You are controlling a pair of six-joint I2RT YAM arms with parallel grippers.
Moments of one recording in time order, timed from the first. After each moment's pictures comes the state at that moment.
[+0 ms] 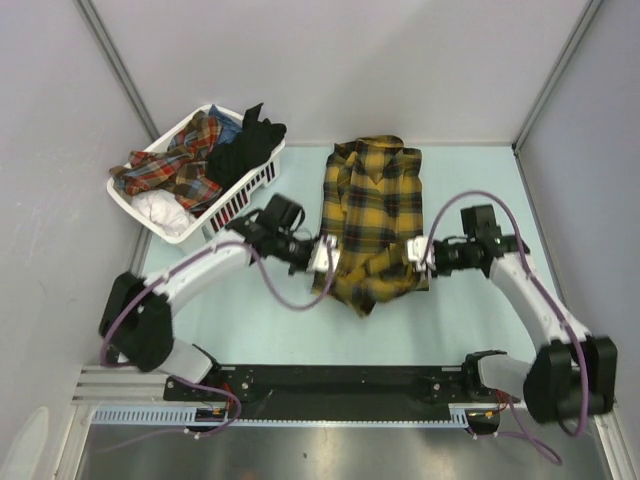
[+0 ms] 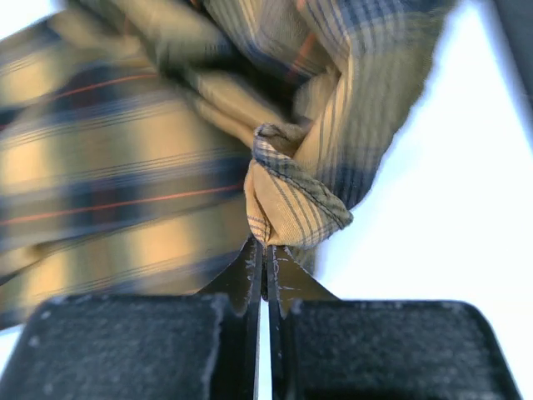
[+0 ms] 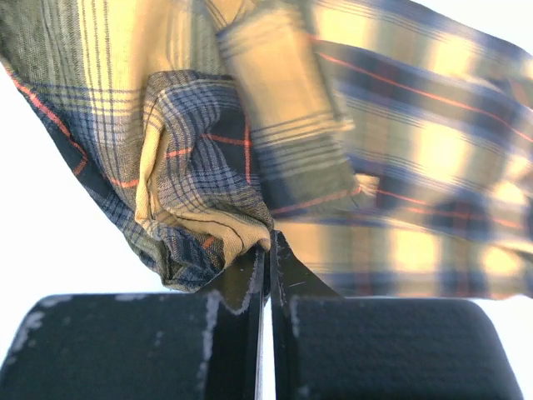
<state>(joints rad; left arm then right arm) -0.66 1.39 0.97 -0.60 0.75 1.16 0.16 1.07 0.79 -0.80 -0.84 -1.49</state>
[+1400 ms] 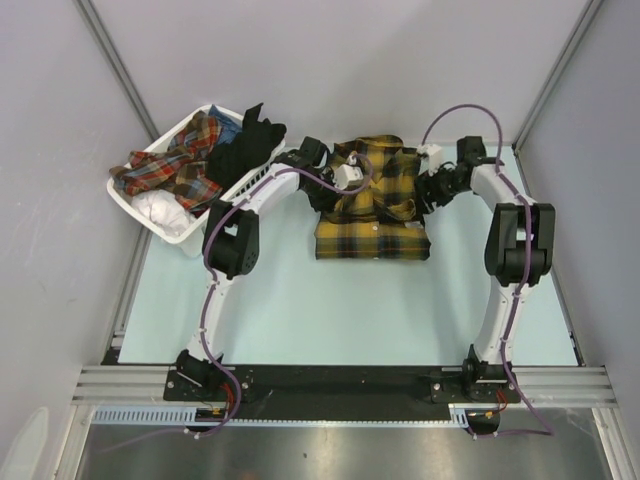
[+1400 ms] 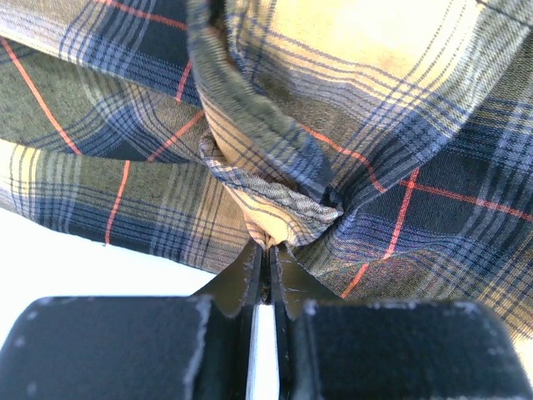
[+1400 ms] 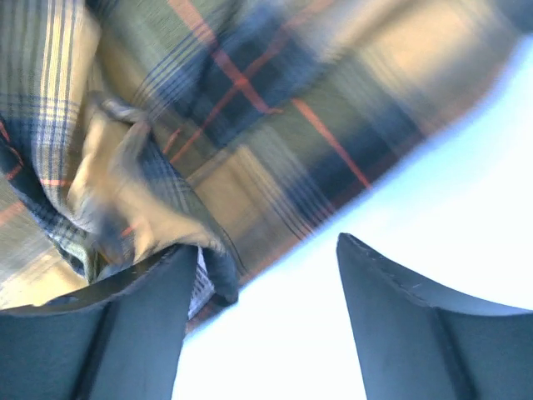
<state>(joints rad) -0.45 2.41 2.13 -0.80 0.48 0.76 0.01 2.08 1.64 -0.65 -0.60 -0.61</state>
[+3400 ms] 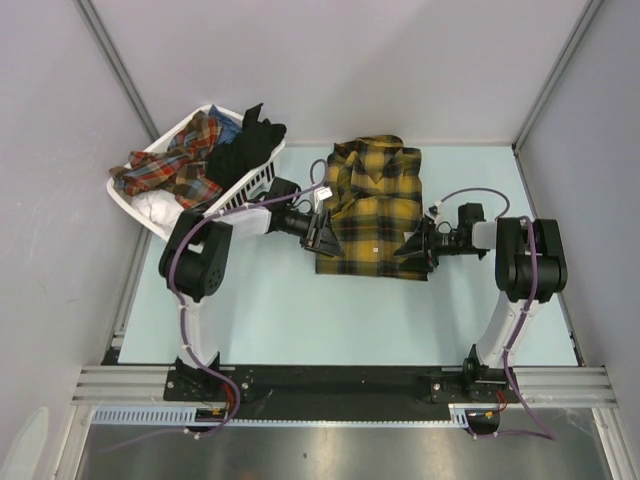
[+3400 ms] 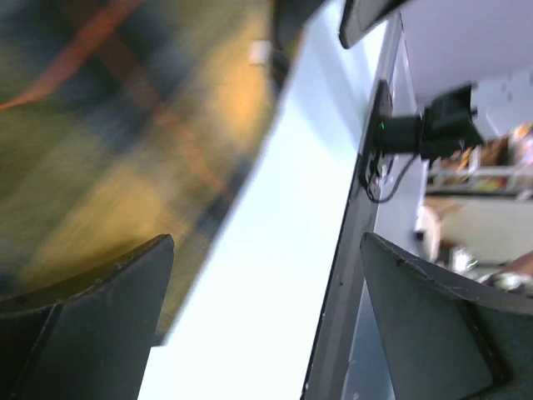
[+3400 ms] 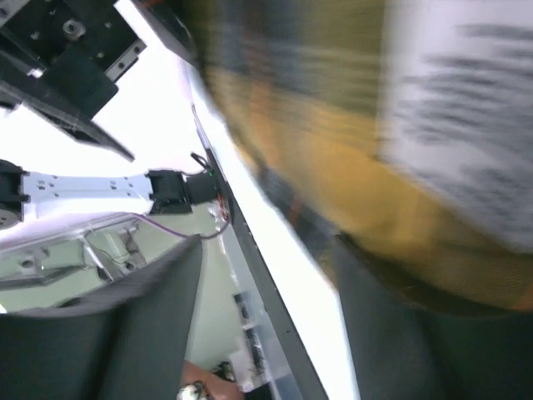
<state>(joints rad) -0.39 2.05 1.28 -0.21 1.10 -0.22 -0.05 1.95 0.95 -0.24 -1.20 0.30</state>
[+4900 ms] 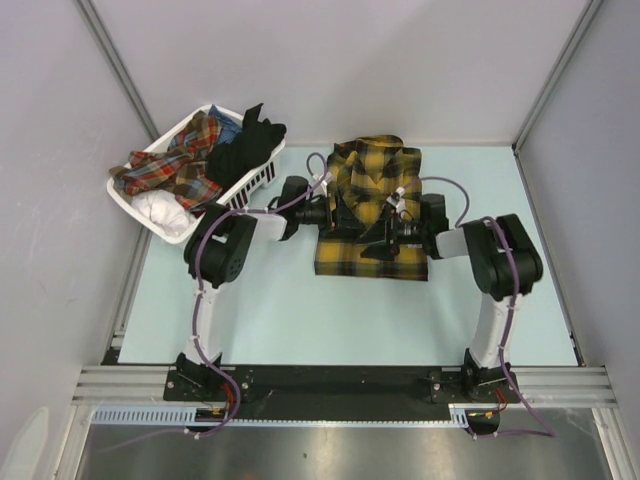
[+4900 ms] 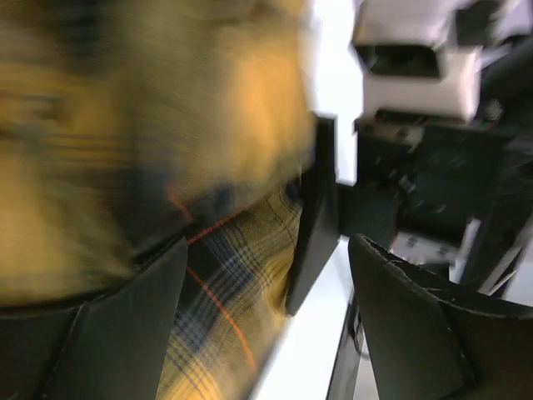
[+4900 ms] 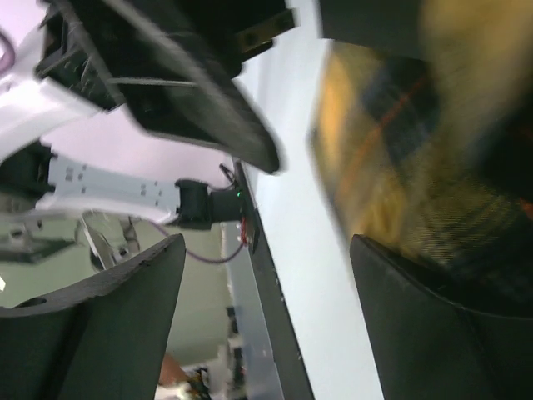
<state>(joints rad) -0.44 2.19 1.32 0.41 0.88 -0.79 0.22 1.92 0.90 0.49 -1.17 0.86</state>
